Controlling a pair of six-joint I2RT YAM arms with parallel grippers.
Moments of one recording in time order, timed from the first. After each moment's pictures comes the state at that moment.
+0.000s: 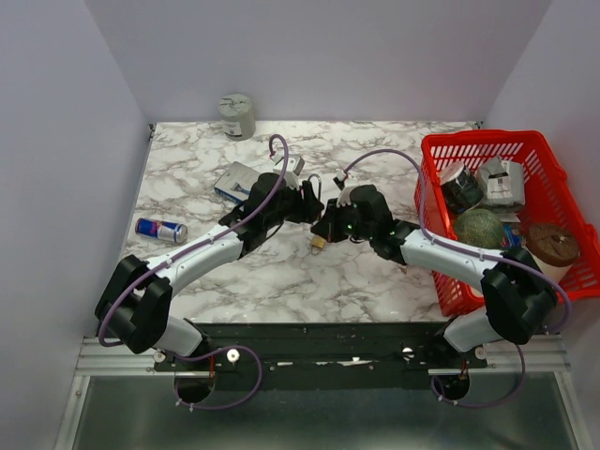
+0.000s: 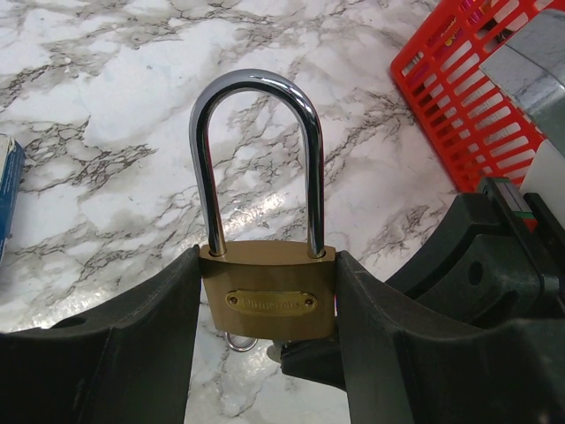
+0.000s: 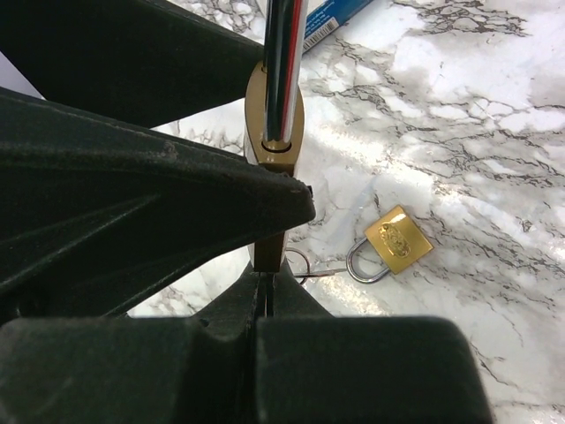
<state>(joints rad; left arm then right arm) -0.66 1.43 0.92 0.14 0.06 -0.43 0.71 1.47 0.86 0.13 -0.17 0.48</state>
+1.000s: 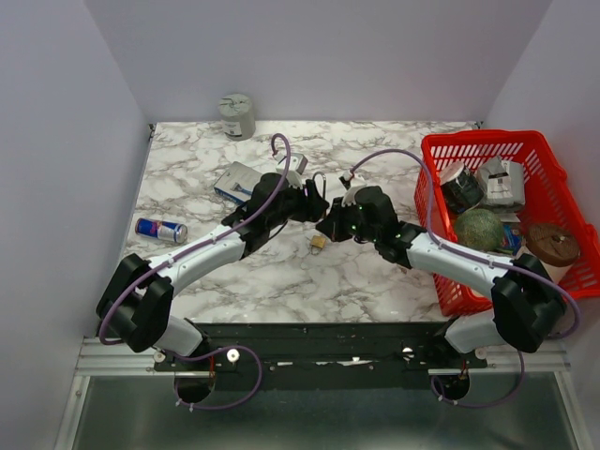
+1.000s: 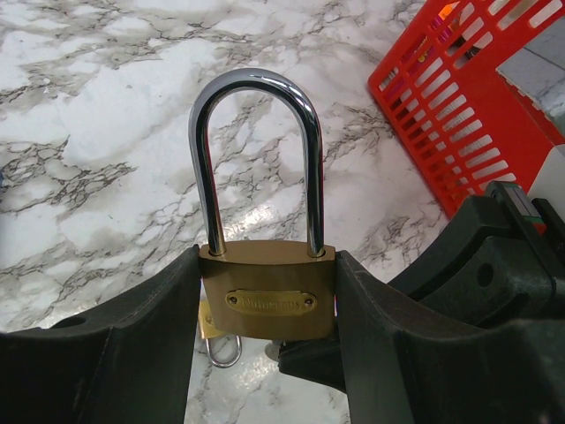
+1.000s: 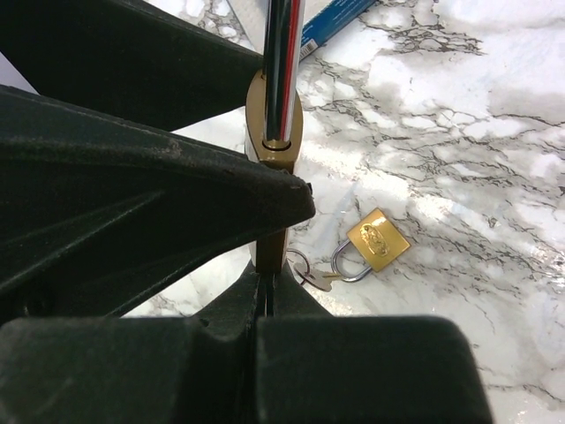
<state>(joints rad) -0.68 1.43 0.92 0.18 0.07 -0.45 0.71 1.42 0.84 0.12 -0.10 0.47</state>
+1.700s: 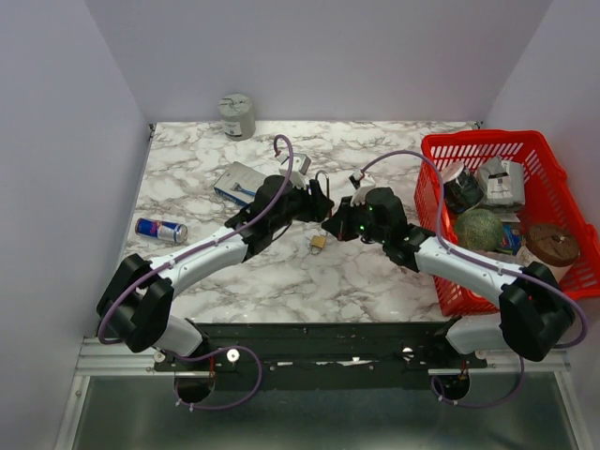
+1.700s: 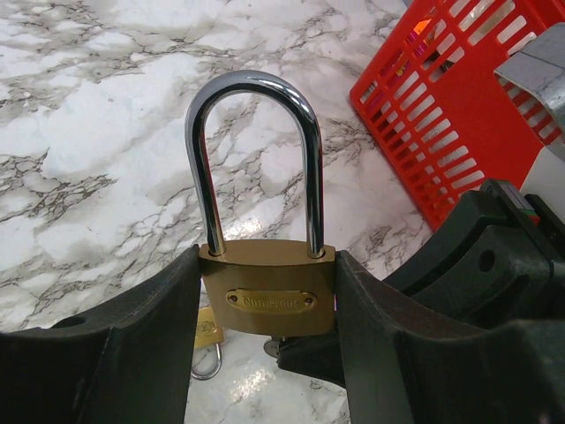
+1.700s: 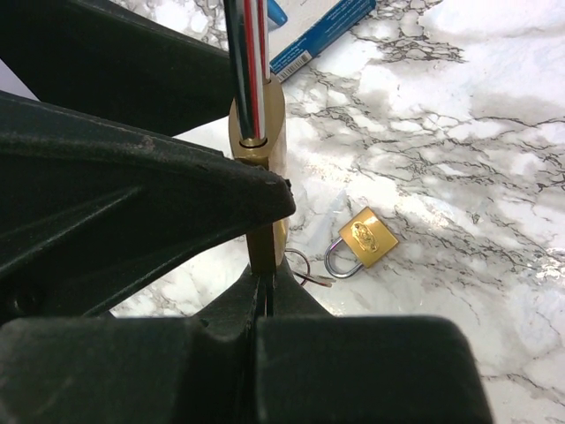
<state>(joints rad) -0.72 1.43 0.92 0.22 0.04 -0.48 0.68 1.35 0.79 0.15 -0.12 0.47</state>
